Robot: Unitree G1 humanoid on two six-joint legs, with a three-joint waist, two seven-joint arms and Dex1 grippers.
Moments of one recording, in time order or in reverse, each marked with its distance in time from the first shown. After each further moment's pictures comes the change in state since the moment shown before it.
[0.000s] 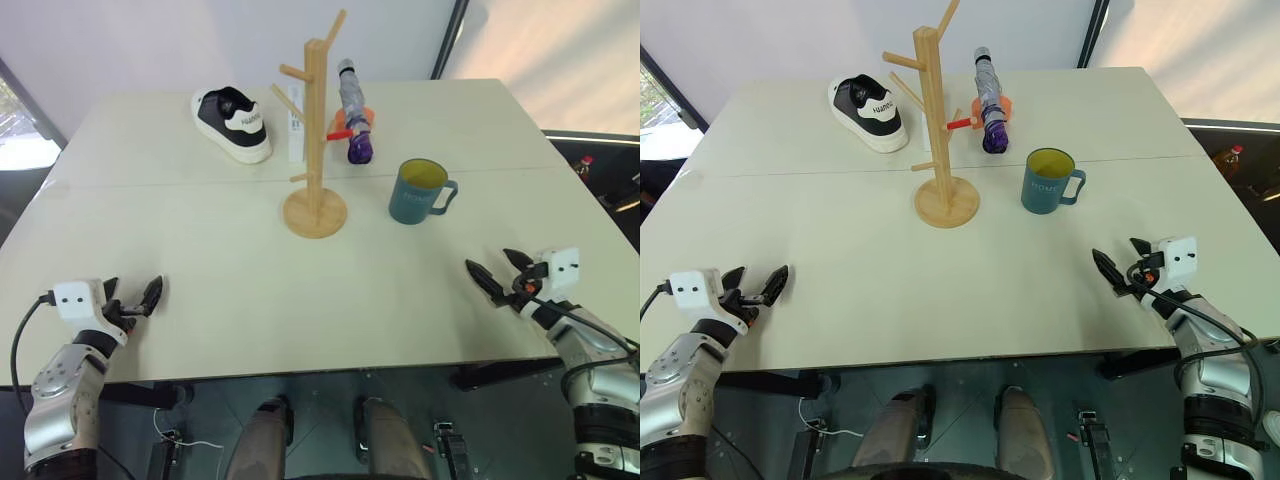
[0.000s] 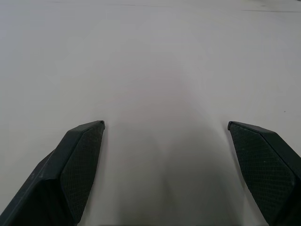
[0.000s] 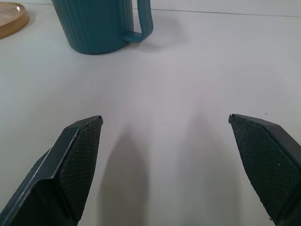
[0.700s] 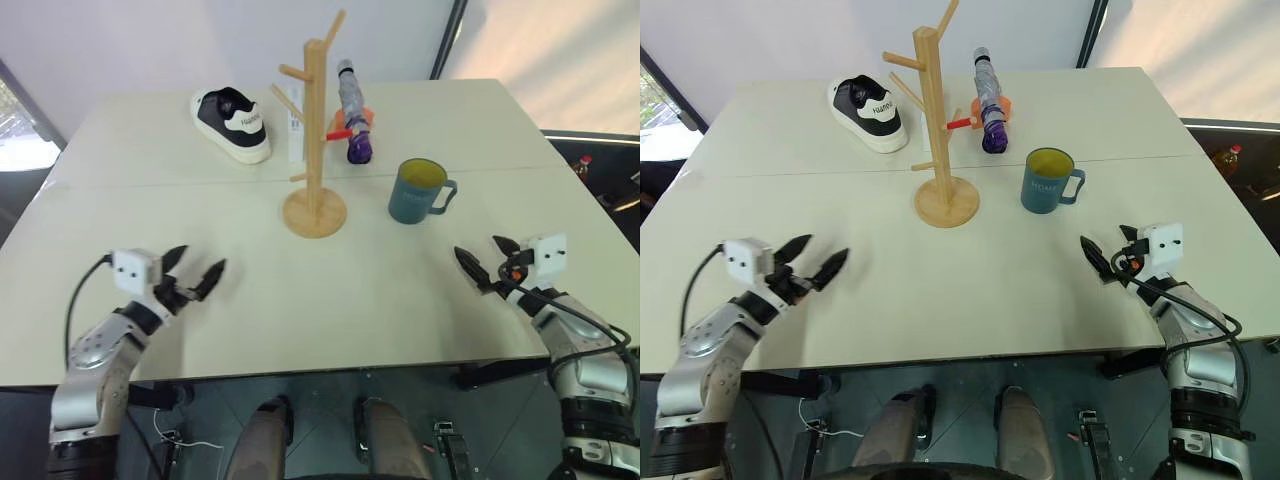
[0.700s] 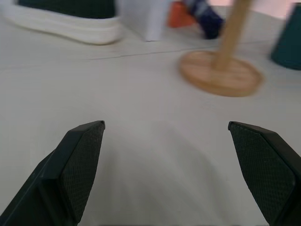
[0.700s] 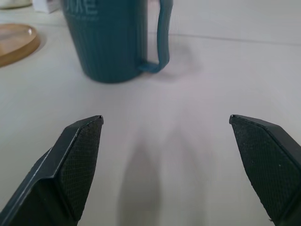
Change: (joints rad) left arm -0.064 0.015 -0.264 -0.298 -0.053 0.103 -0.220; right arm -0.065 0.040 0.041 -0.096 -0.038 0.058 -0.147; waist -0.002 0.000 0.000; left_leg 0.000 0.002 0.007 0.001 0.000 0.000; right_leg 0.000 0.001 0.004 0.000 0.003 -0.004
